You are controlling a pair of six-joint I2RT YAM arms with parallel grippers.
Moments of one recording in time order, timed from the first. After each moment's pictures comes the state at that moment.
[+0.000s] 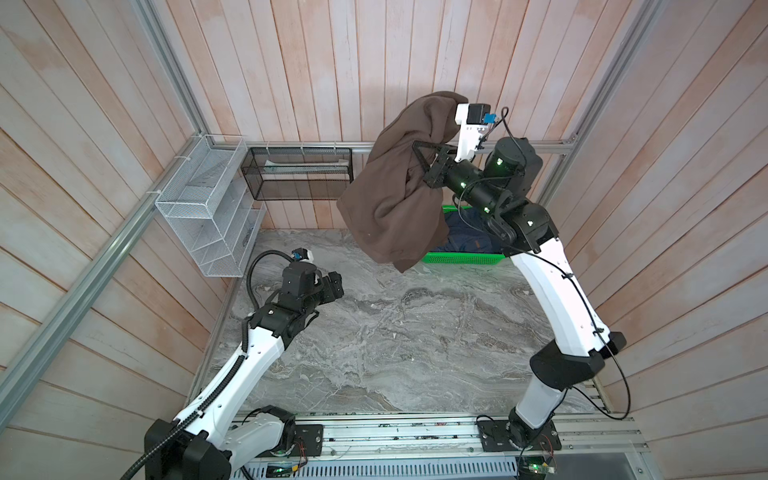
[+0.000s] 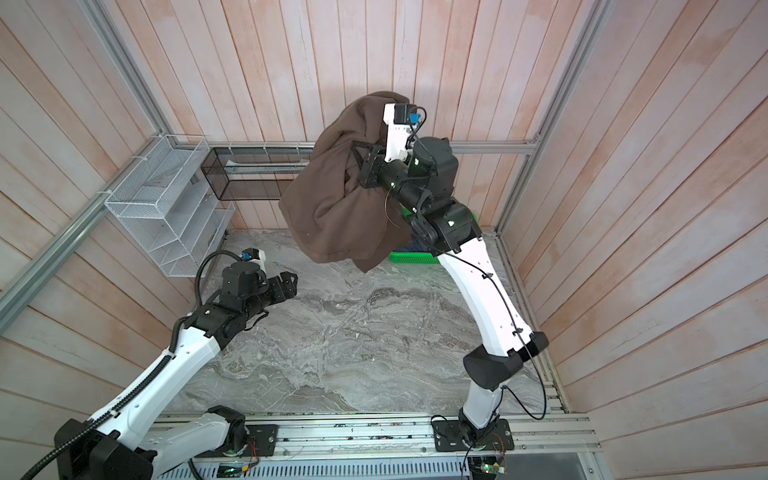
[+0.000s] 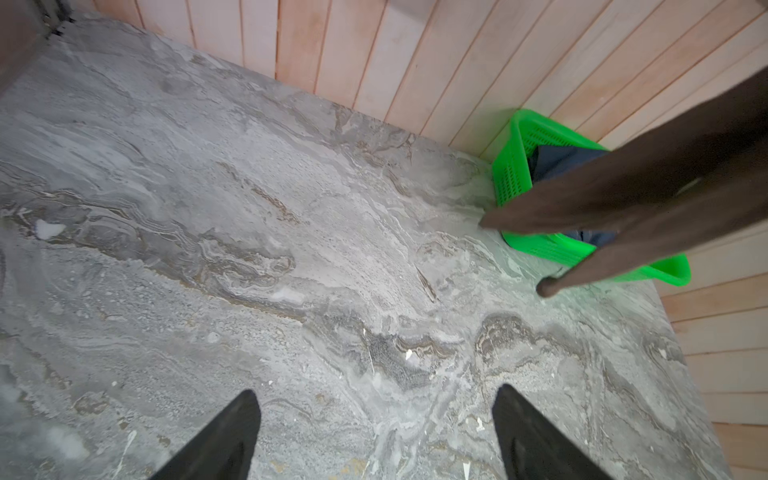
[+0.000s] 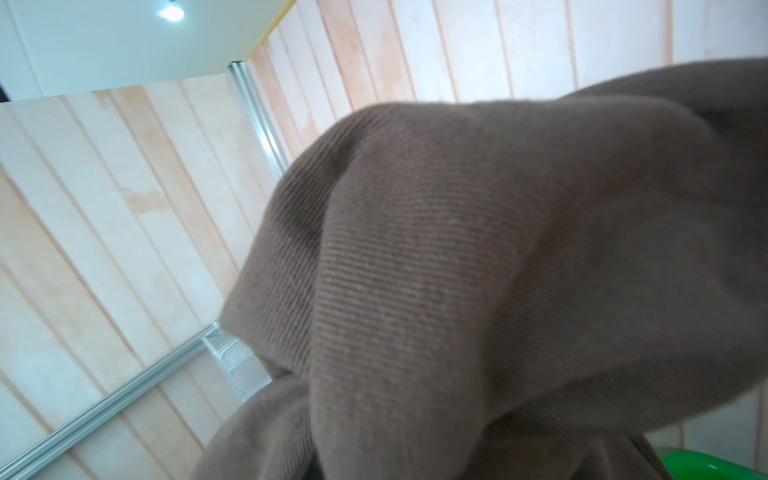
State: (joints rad) left arm -0.33 1.10 0.93 -0.41 -0.09 -0.50; right arm 0.63 1.74 2.32 -0.40 -0.15 0.39
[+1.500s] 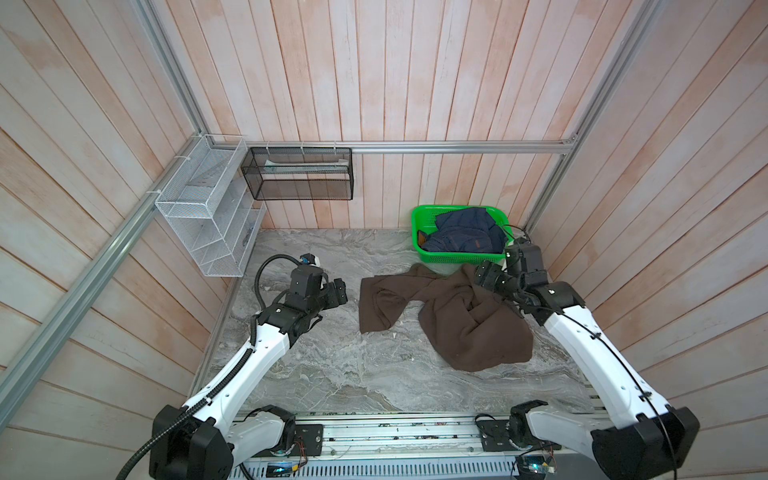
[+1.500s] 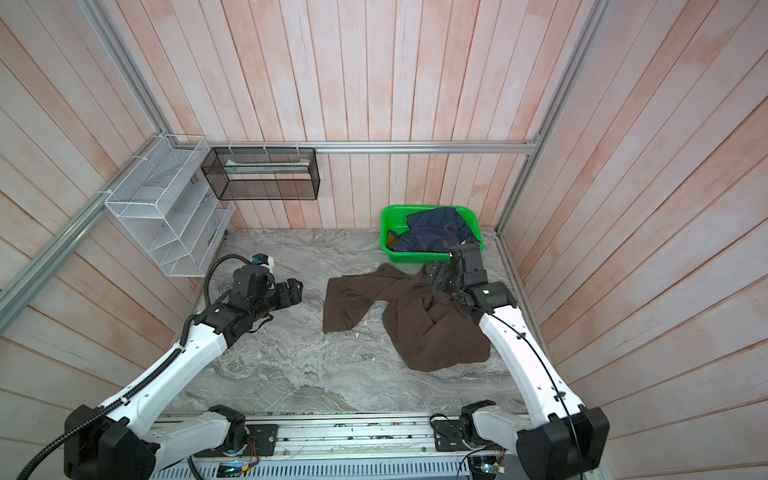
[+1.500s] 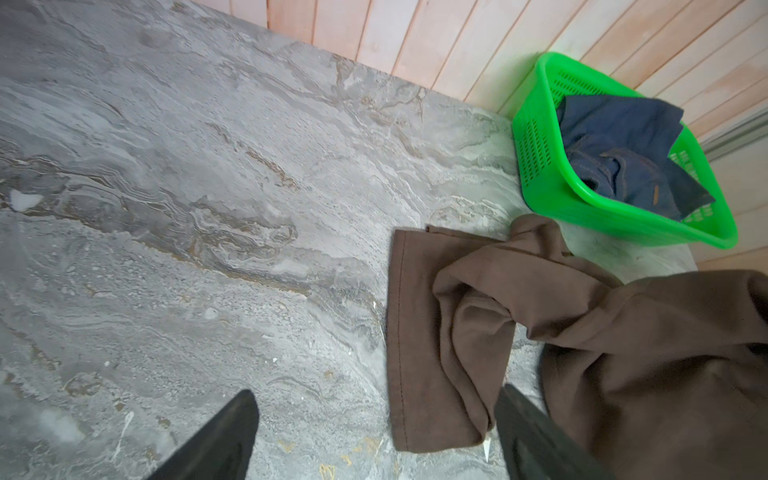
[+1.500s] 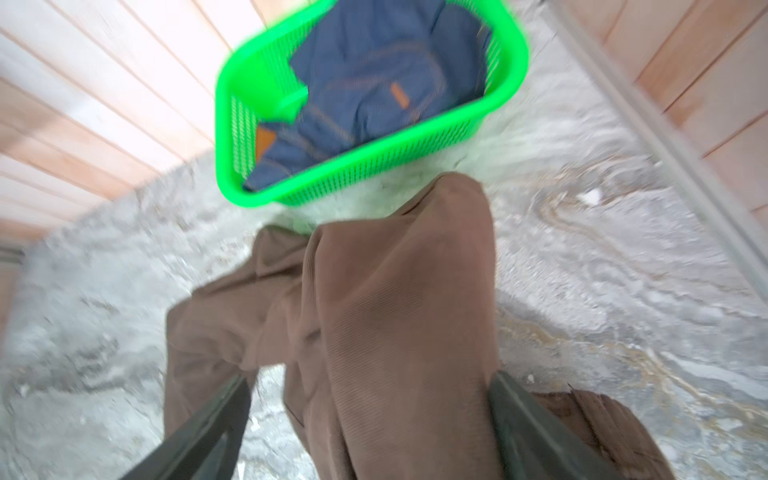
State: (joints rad) left arm -0.37 1.17 0.91 -0.42 -0.08 -0.47; right arm 0.28 1.14 1.16 -0.72 0.19 0.59
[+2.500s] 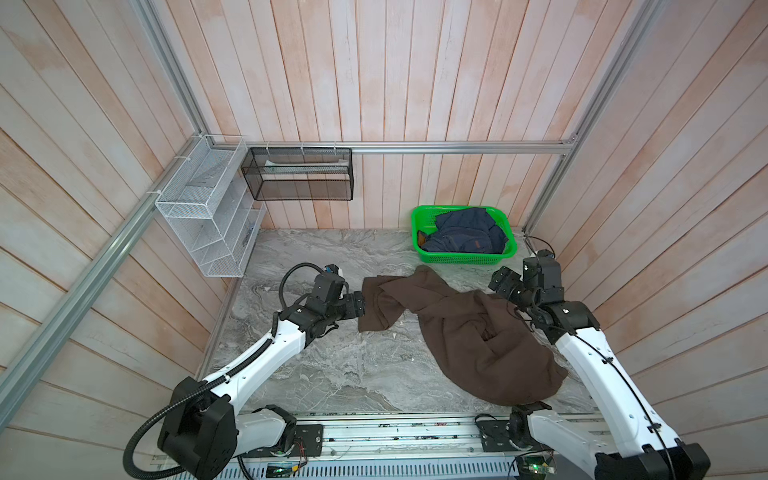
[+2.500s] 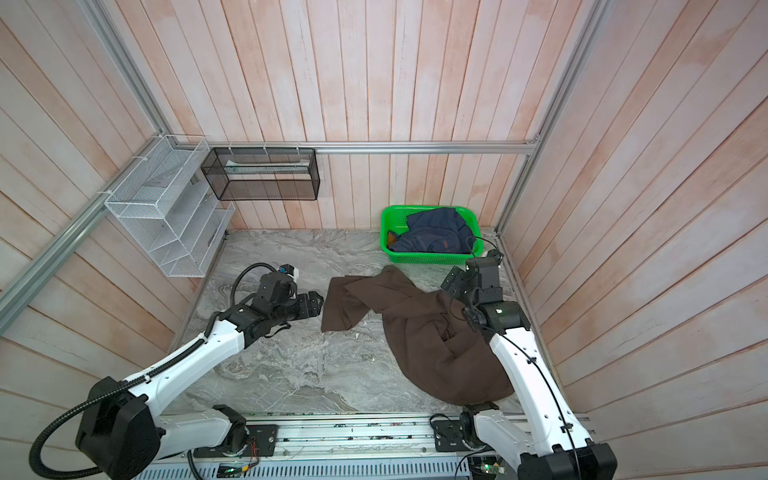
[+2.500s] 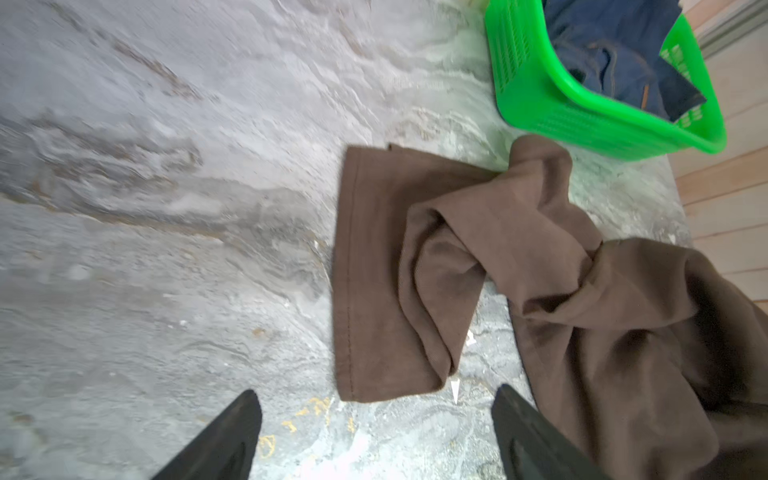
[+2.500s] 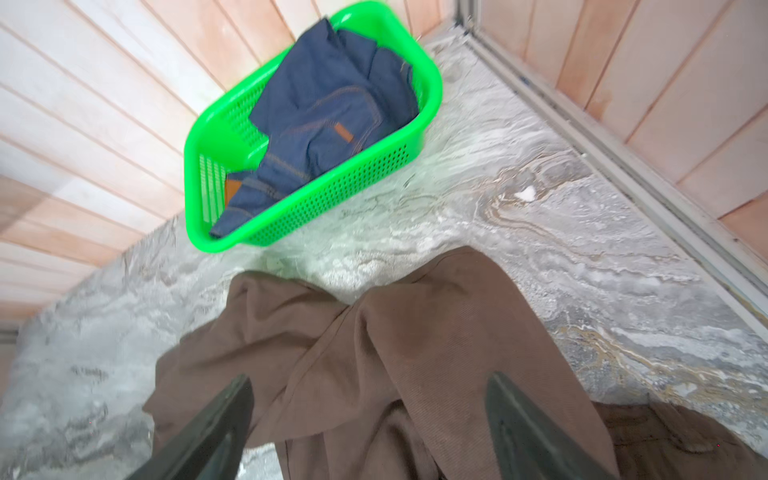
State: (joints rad) left arm -0.51 1.28 0.87 -0.37 0.00 -0.54; right arm 0.18 1.02 1.01 -0.64 0.21 0.65
